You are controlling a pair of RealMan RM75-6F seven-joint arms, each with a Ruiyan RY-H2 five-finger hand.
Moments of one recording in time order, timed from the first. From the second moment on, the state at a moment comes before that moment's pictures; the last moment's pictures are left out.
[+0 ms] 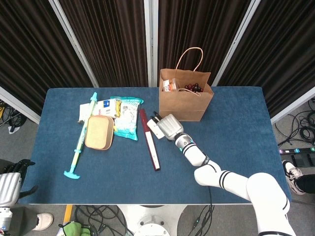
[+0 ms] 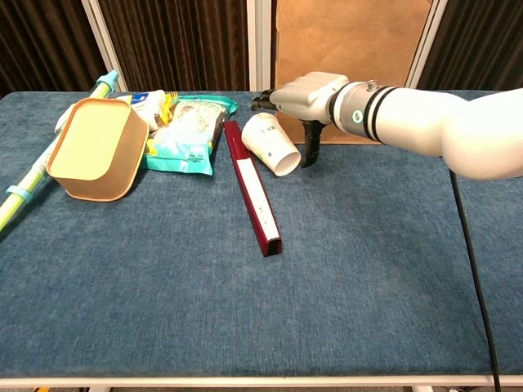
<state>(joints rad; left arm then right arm) 0.01 -1.21 0.00 -1.52 1.47 1.50 0.06 1.11 -1.81 0.22 -0.96 -1.00 0.63 -0.54</state>
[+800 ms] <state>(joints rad) 0.01 -1.21 0.00 -1.51 1.47 1.50 0.06 1.06 -1.76 0.20 -1.07 -1.30 0.94 -0.26</state>
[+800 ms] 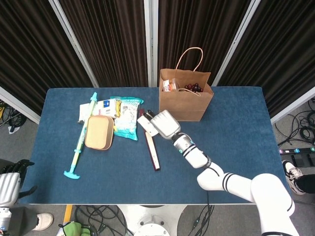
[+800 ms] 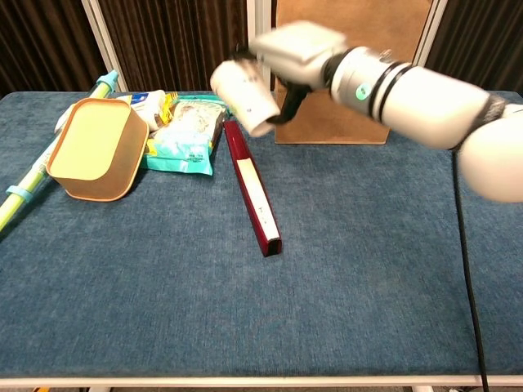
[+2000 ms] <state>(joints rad) 0.01 -1.20 0.01 -1.54 1.48 1.51 0.08 0.93 -1.48 0.51 -1.23 -0.88 1.03 -0.12</state>
